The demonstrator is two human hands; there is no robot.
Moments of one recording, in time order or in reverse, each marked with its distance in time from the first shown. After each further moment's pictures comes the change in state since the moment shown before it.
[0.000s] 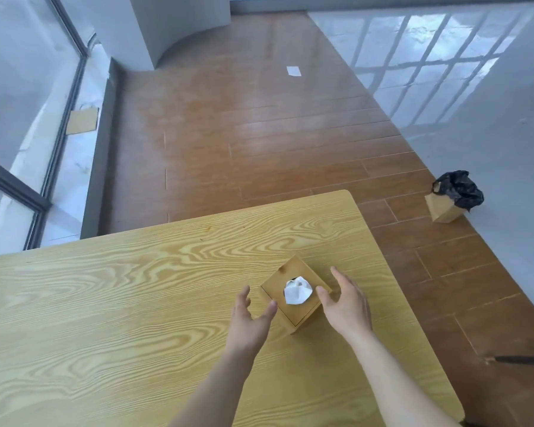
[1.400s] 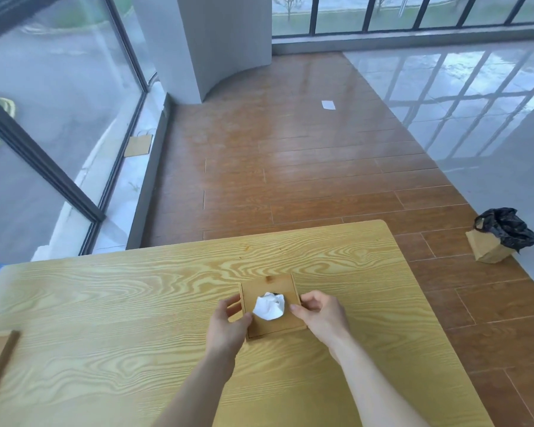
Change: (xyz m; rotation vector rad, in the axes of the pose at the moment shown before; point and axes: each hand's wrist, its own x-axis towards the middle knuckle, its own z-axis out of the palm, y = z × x) left_hand -0.005 0.019 -0.096 -0.226 0.194 0.000; right_hand -0.018 -0.086 0.052 0.290 -0.236 -0.035
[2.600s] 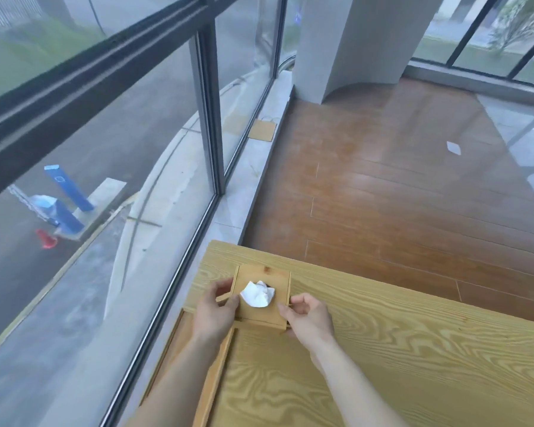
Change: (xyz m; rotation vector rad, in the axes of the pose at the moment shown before) left_hand 0.175 -0.007 -0.541 -0.178 0.276 0.114; right_hand -0.045 -0.235 0.541 -0.079 -0.198 -0.010
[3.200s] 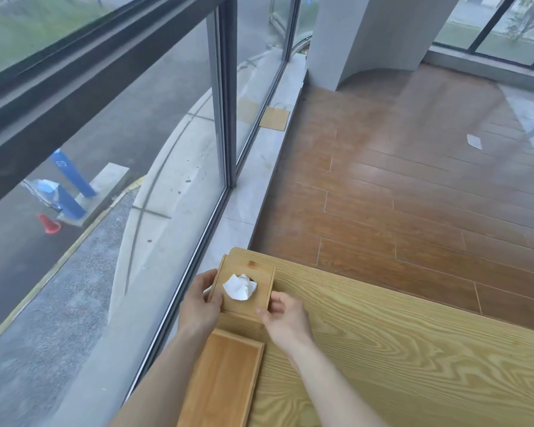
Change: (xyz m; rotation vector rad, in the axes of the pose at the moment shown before) left_hand 0.095 -0.009 -0.068 0.040 0.004 0.019; right_hand 0.044 -0.034 0.115 -0.105 -0.094 -0.039
